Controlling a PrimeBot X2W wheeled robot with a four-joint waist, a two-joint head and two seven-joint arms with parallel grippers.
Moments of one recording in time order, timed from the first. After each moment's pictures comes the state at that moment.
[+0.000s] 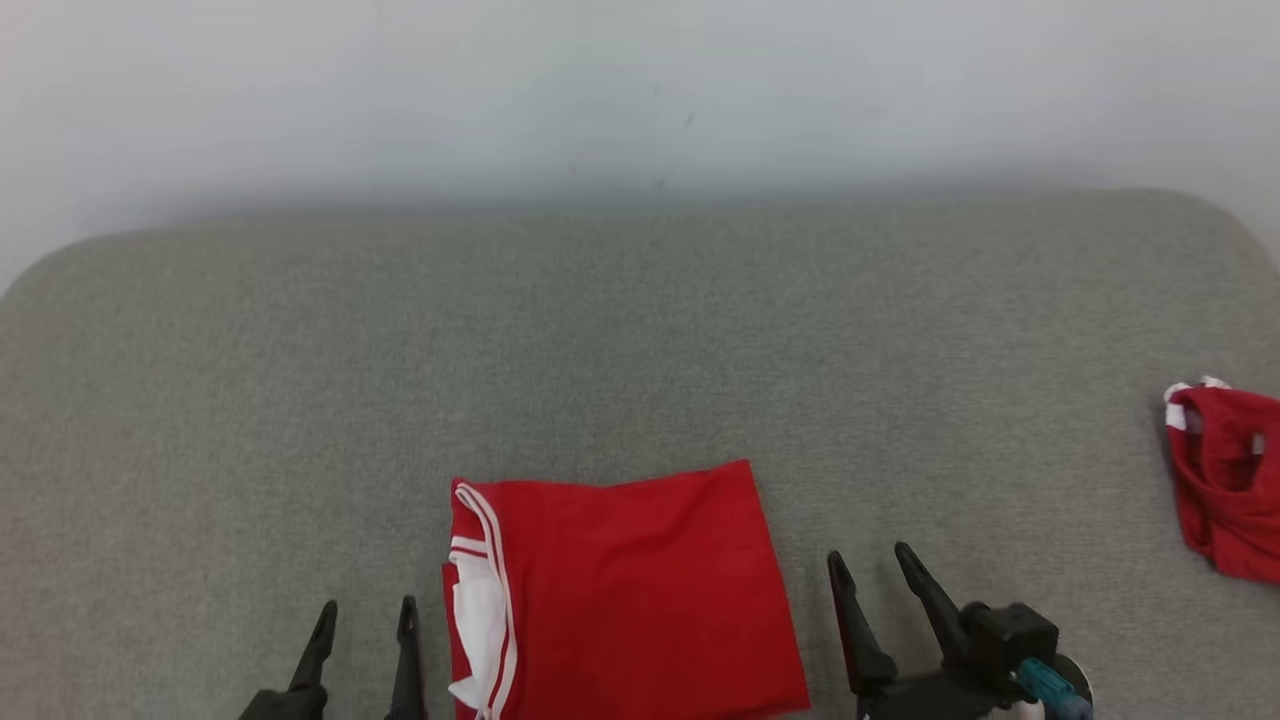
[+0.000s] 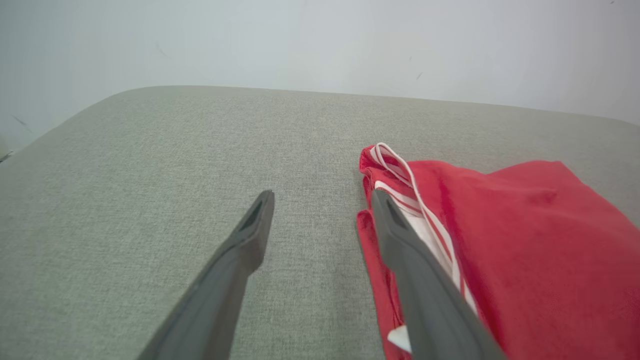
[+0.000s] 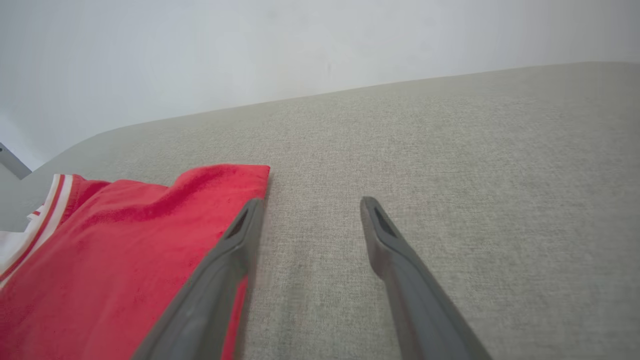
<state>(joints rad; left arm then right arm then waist) -0.01 0.05 -0.05 0.30 -0.16 -0.04 -0.26 -0.10 -0.05 0.12 0.44 0.19 0.13 -0.26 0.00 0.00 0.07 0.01</state>
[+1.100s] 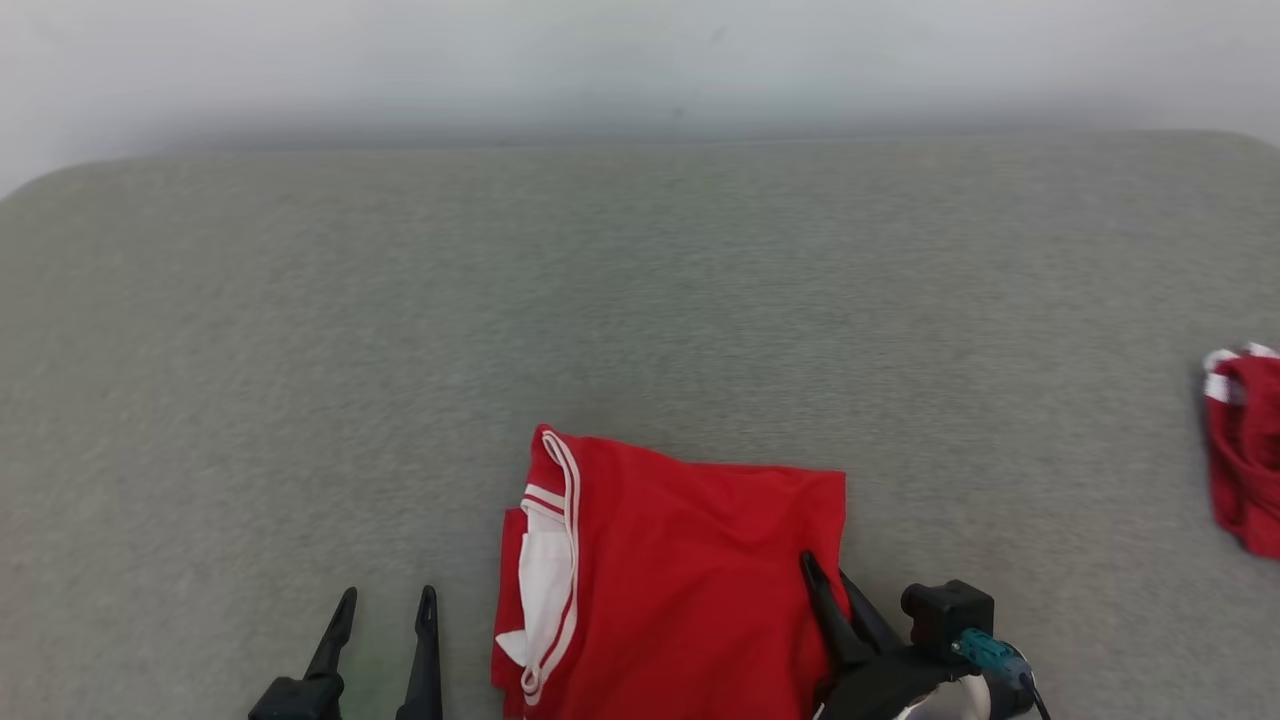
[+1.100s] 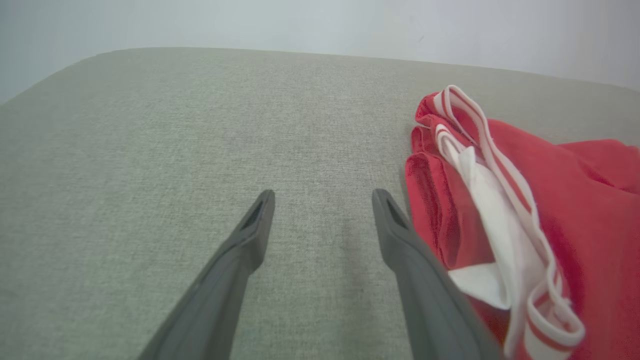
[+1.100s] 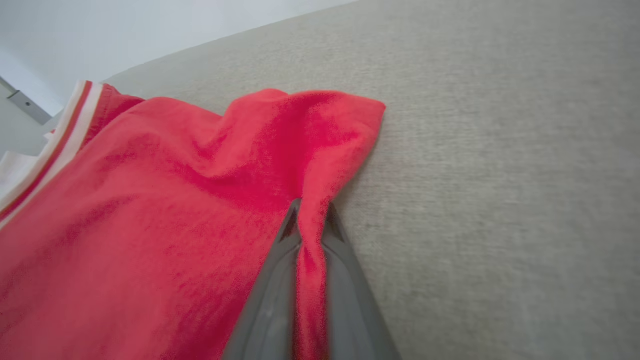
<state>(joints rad) -0.04 0.05 -0.08 0.31 -0.16 -0.06 -0.26 -0.24 -0.04 0.21 0.66 0.26 0.13 -0.27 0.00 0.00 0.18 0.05</state>
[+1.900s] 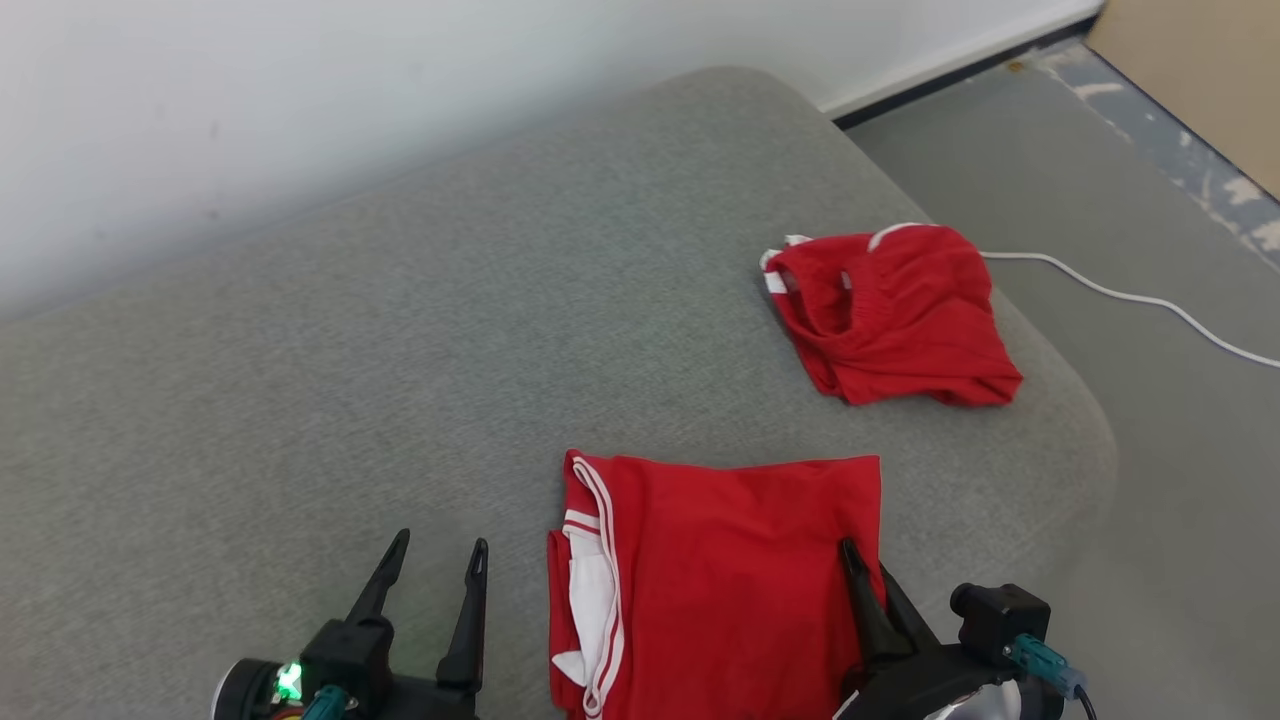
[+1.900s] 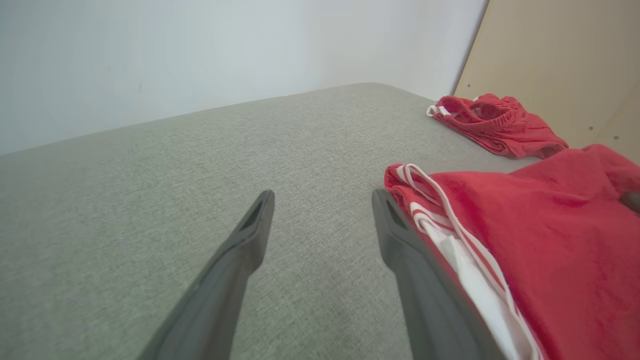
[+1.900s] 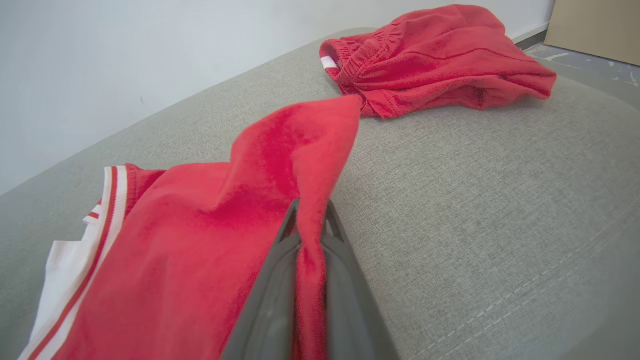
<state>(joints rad) -0.12 0.05 -0.12 0.33 -0.09 -0.12 -0.26 -0.19 -0.05 0.18 0.56 0.35 0.13 -0.26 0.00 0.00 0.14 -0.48</state>
